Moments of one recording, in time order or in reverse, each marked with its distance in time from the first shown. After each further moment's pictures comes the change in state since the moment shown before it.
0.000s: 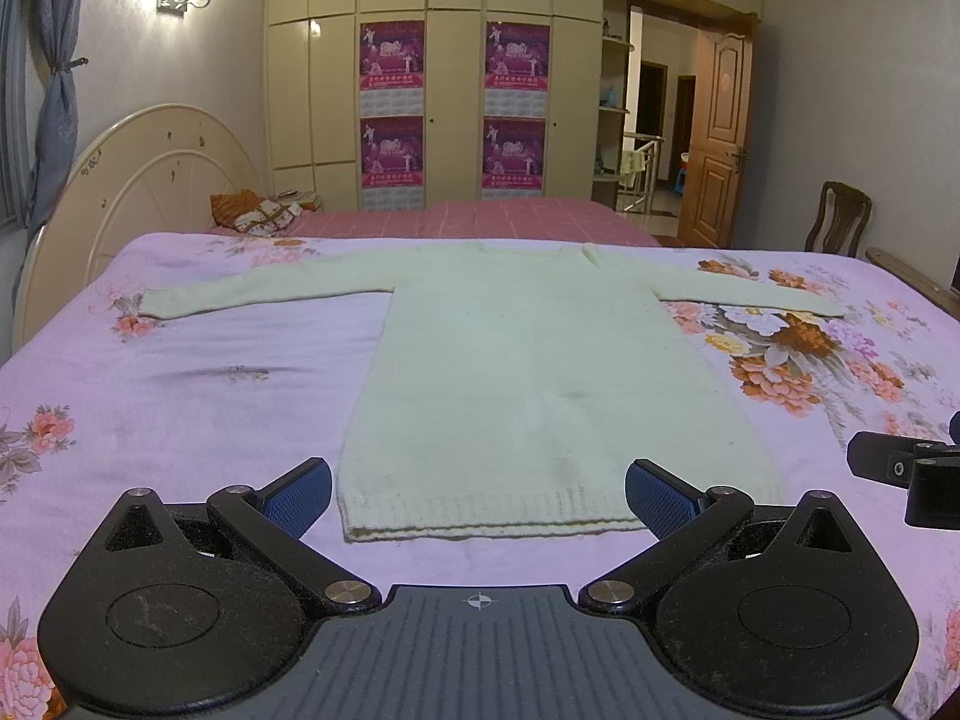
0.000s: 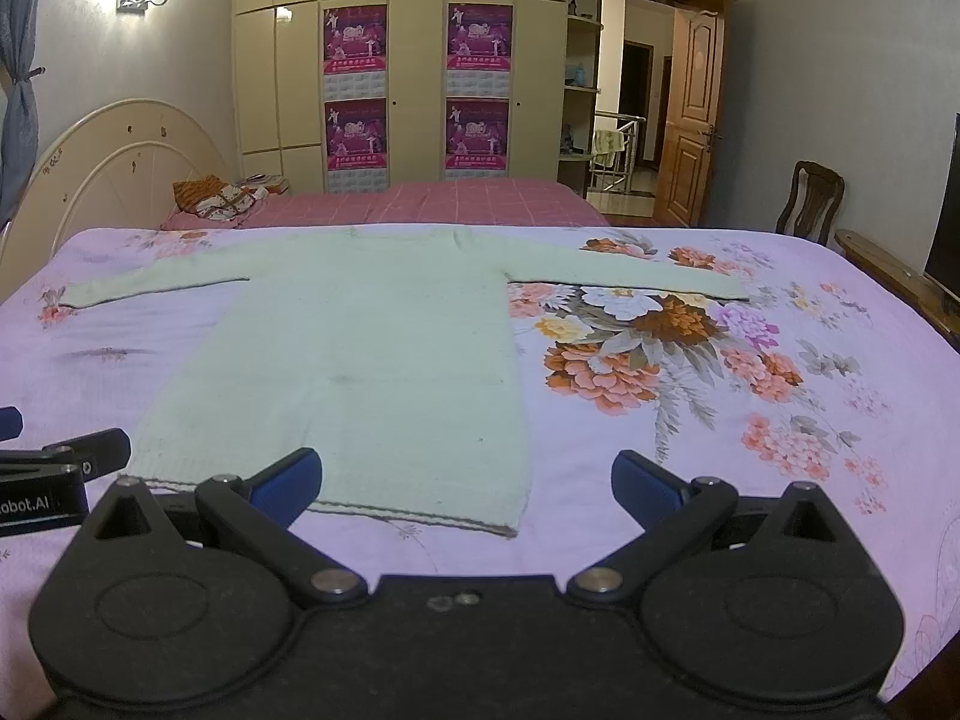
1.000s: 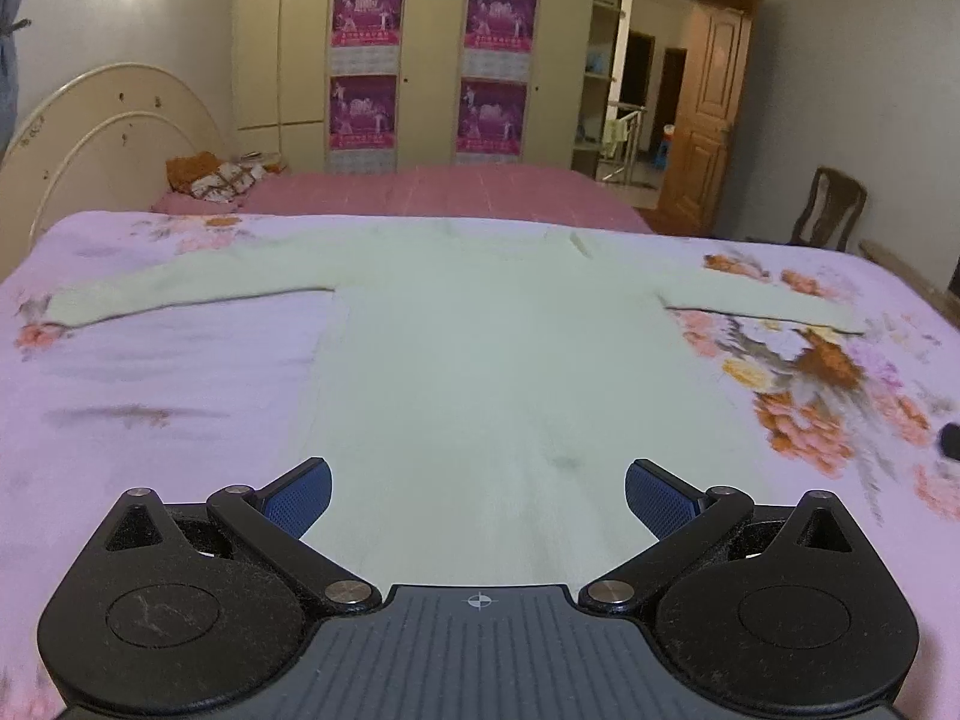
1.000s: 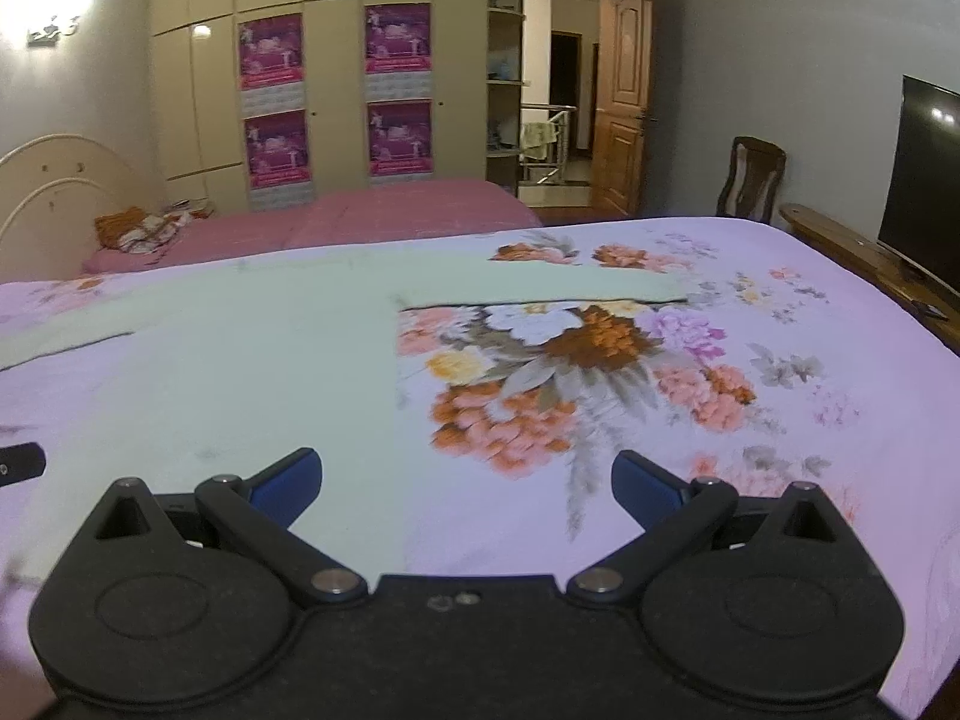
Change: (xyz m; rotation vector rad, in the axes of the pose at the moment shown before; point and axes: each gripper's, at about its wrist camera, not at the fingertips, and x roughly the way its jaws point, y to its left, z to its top) left arm 0.136 -0.008 0.065 -0.022 0.082 -0.060; right arm 0.088 -0.083 0.046 0.107 0.000 -0.126
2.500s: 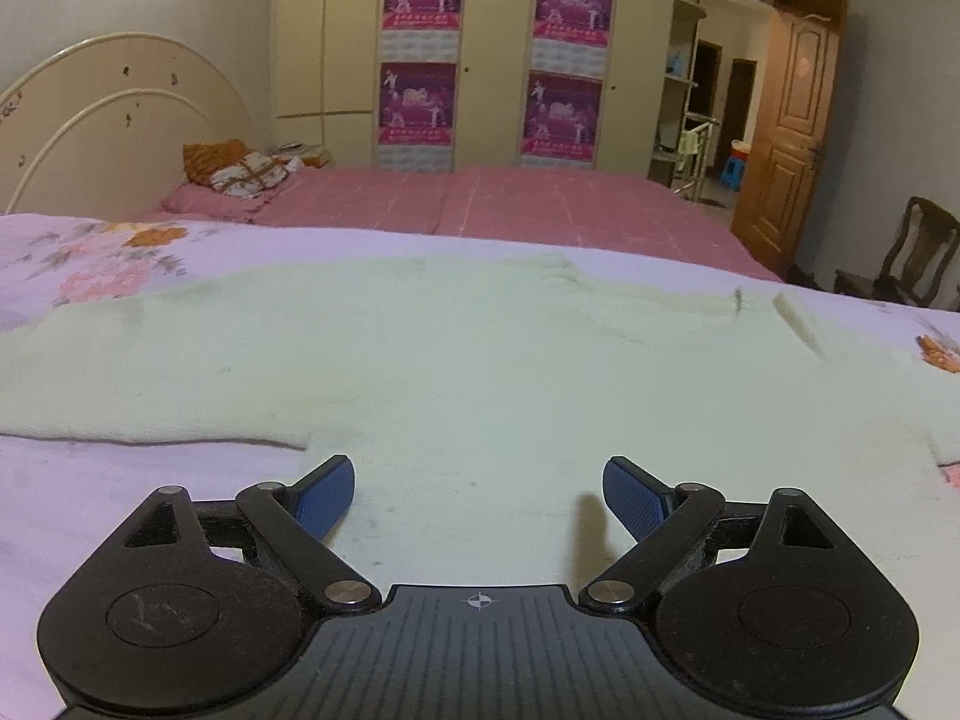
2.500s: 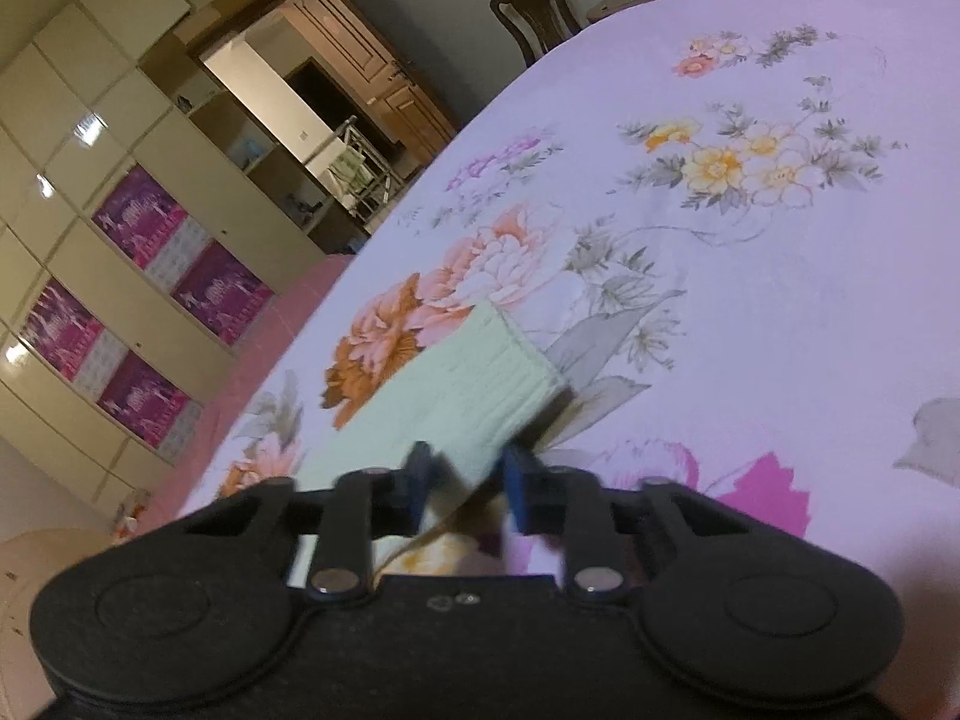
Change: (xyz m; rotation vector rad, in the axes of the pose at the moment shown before) left arm 0.309 0.055 0.108 -0.068 -0.002 0.100; right arm 0.366 -0.264 0.084 0.767 -0.010 0.015
